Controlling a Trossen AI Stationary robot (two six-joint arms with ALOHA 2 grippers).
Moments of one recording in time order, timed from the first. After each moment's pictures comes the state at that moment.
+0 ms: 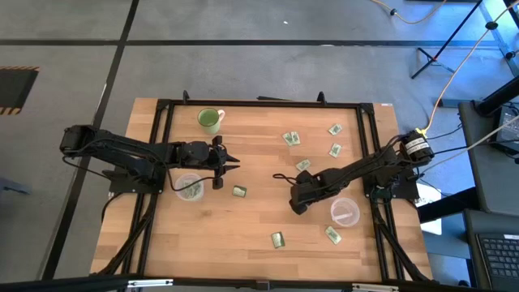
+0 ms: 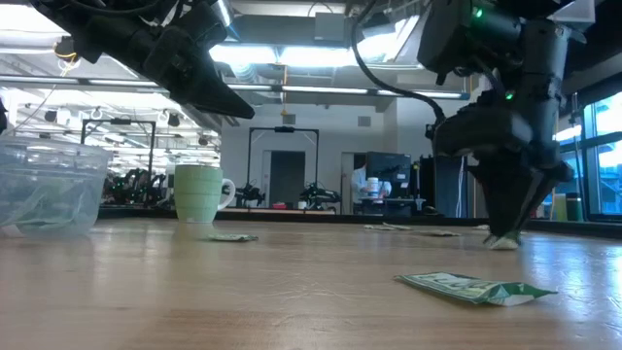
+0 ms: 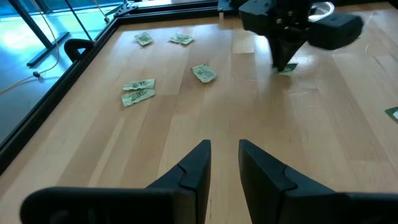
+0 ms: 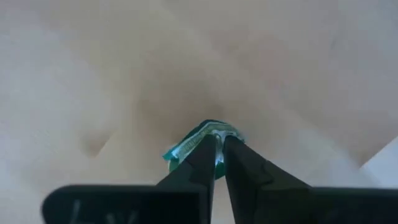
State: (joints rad) left arm 0.02 1.14 0.51 0.18 -0.14 0.05; right arm 0.27 1.68 0.88 -0.60 0.08 1.17
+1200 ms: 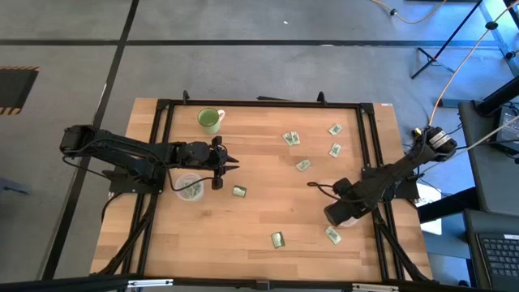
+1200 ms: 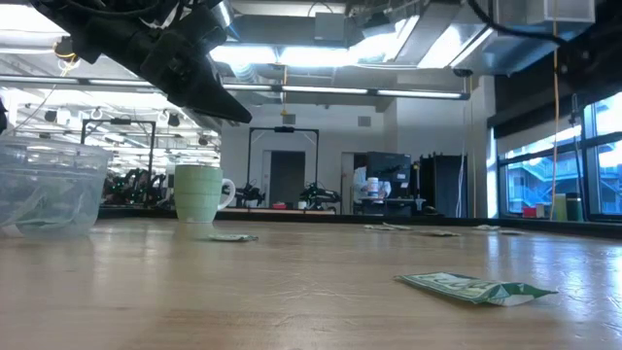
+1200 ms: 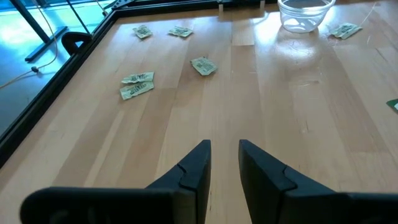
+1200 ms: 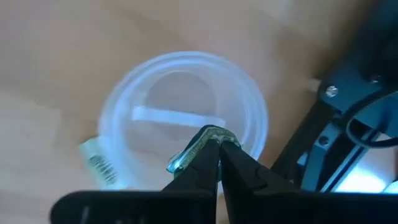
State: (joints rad) left arm 0.02 1.14 0.51 0.15 -0.14 0.05; right arm 0.59 1.43 0.94 -1.22 -0.07 1.71
